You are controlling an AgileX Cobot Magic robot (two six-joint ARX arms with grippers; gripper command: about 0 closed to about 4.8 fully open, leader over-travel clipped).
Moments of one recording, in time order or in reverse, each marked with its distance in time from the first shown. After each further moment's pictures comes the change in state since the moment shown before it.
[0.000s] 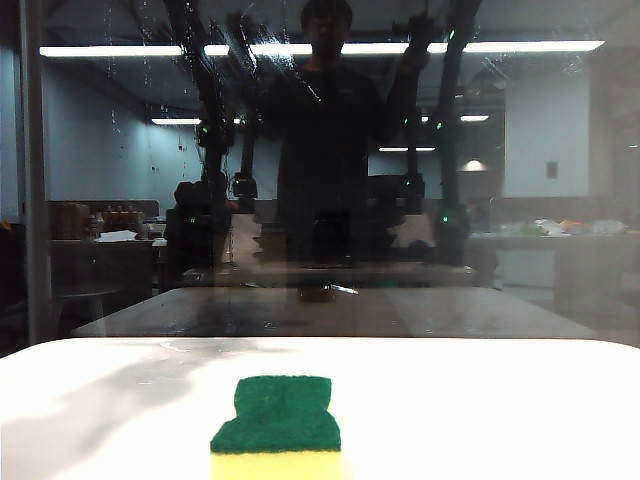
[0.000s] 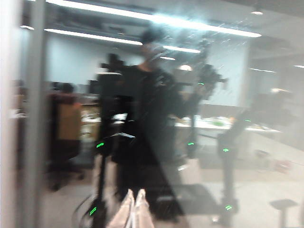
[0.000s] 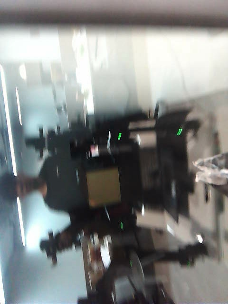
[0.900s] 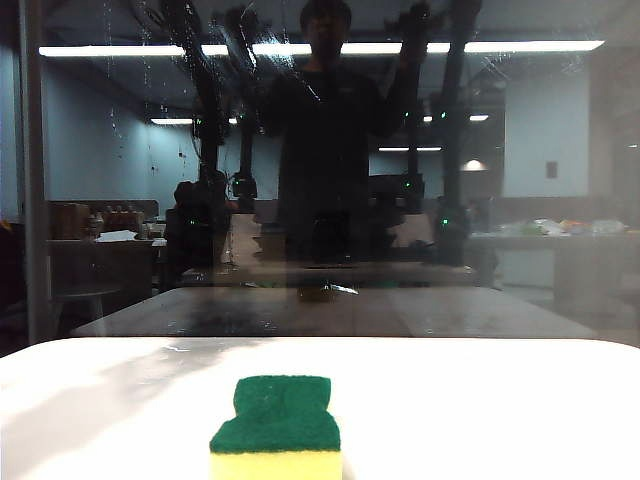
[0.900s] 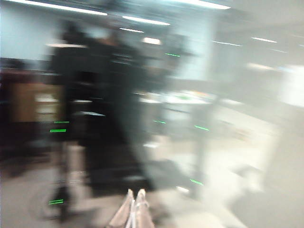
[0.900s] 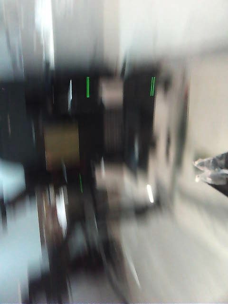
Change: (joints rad) left arm 0.000 0.166 0.158 -0.085 0.202 0.000; right arm 0.000 0.246 0.242 -0.154 -0.251 0.000
